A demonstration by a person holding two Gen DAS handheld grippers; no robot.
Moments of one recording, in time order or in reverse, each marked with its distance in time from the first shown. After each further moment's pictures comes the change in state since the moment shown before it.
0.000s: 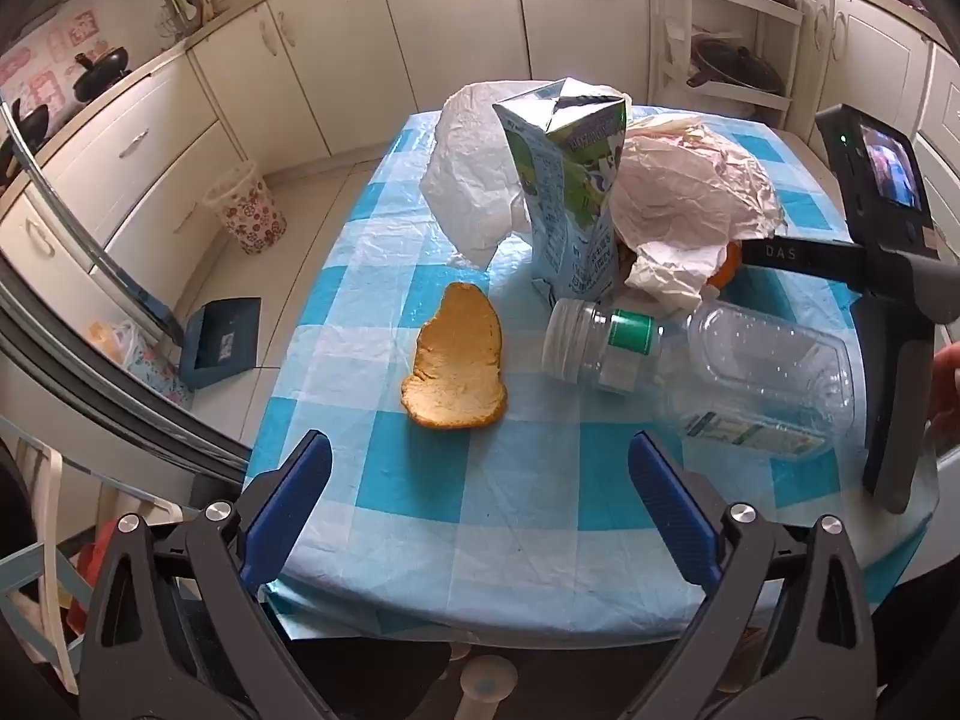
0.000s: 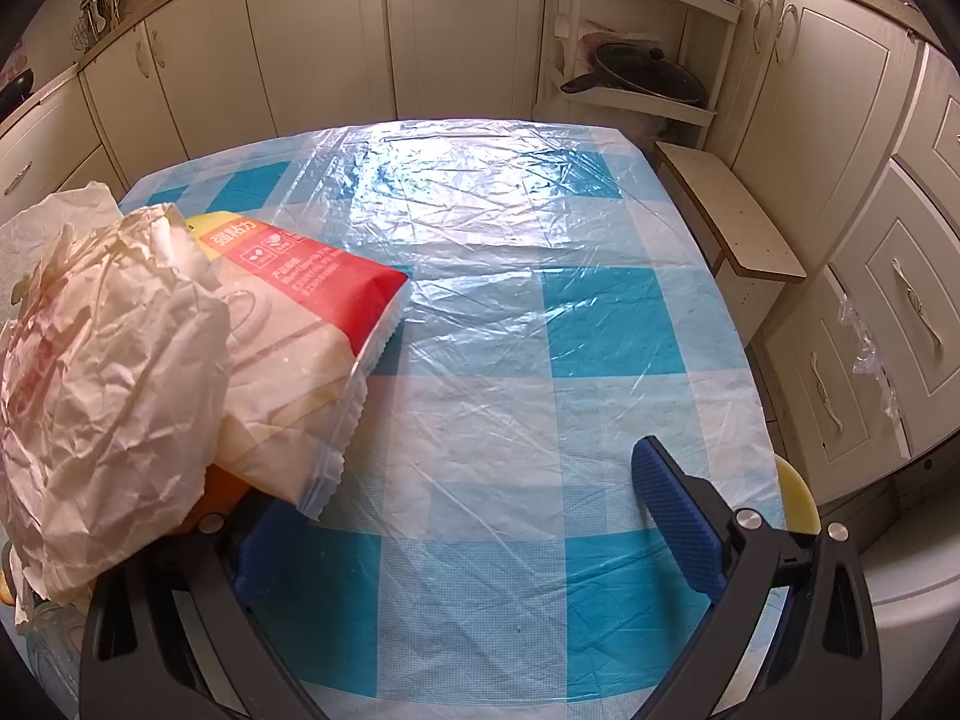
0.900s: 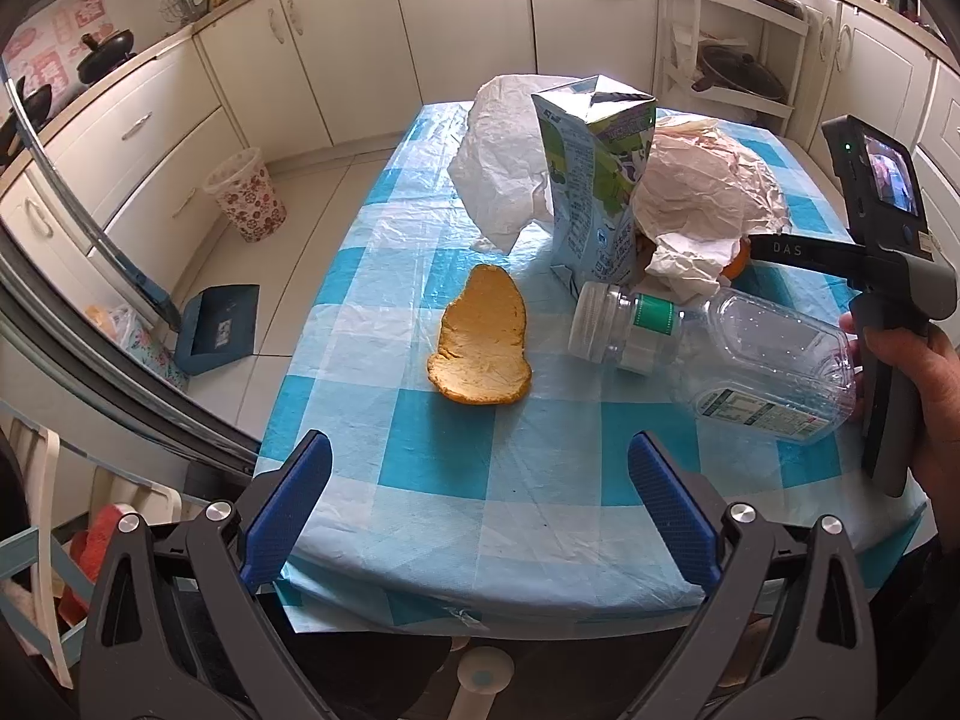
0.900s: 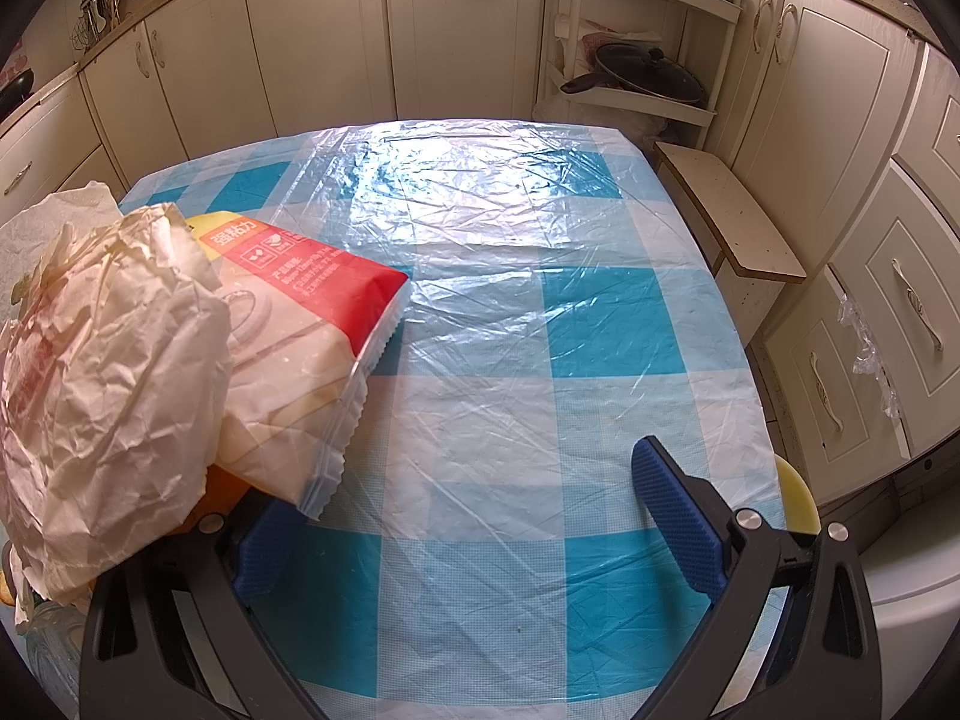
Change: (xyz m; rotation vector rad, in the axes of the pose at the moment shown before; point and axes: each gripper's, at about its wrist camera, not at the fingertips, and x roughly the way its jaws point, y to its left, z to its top) left arm -0.005 0.018 -0.010 -0.031 0.012 -0.036; right arm 0.000 0.000 0.000 0.000 0.000 0.000
